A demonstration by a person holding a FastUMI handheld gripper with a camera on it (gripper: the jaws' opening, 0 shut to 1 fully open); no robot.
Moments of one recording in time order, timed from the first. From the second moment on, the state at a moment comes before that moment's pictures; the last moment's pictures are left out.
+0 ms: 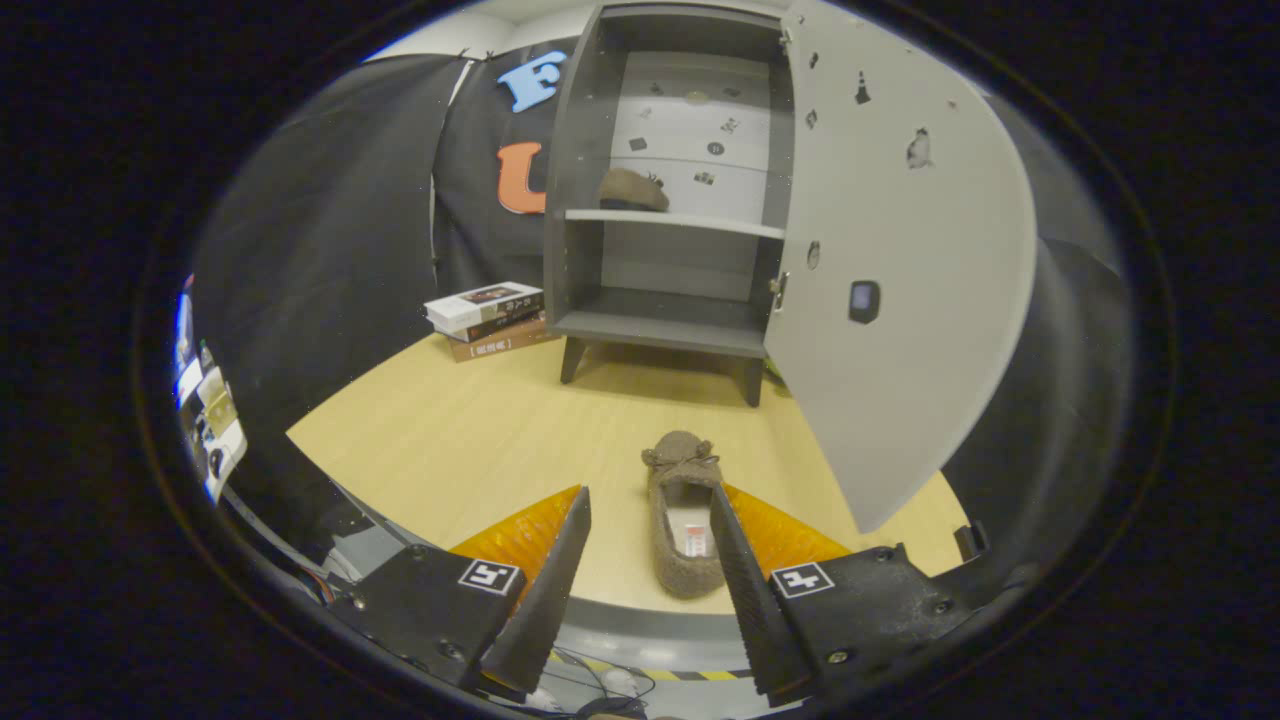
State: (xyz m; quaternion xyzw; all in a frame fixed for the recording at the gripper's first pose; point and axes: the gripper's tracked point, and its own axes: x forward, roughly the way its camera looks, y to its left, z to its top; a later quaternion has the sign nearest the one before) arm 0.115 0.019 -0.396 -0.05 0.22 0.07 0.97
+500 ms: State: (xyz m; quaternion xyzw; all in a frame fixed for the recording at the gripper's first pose) arm 0.212 0.020 -0.494 -0.04 0.31 0.04 0.95
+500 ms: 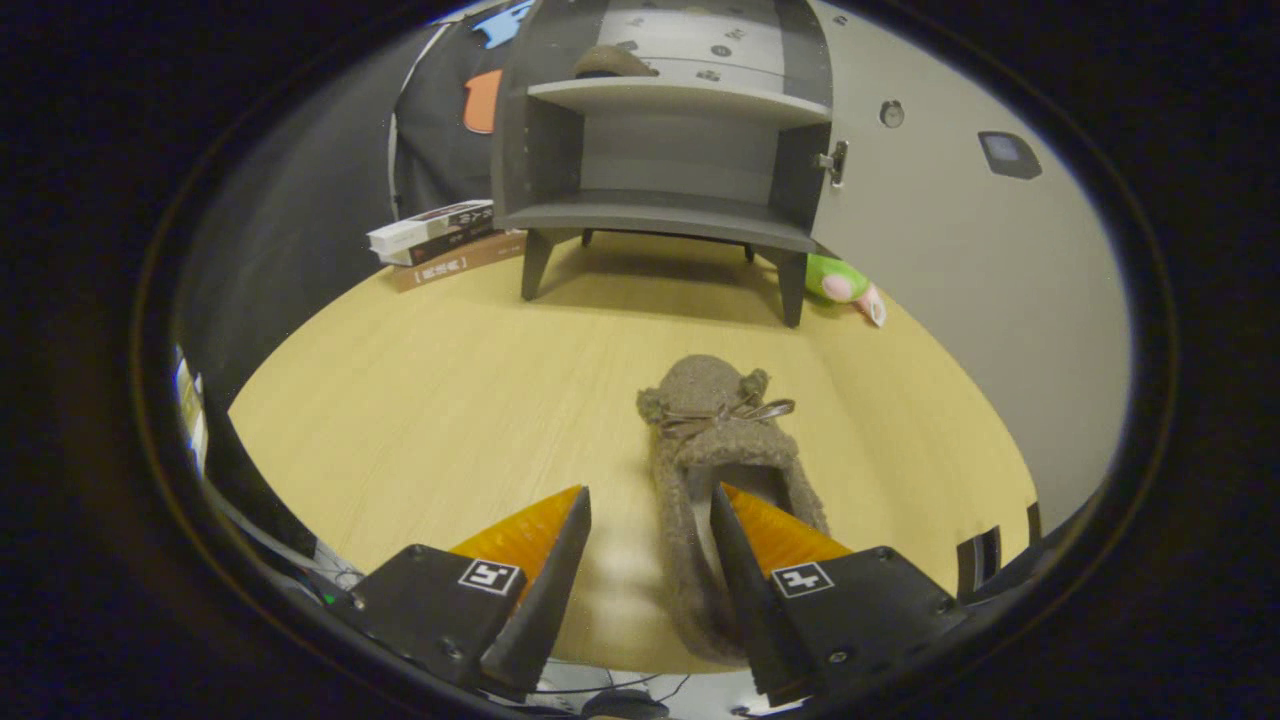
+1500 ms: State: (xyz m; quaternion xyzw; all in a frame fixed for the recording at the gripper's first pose) arm 0.237 0.043 -0.399 0.01 0.29 0.08 0.95
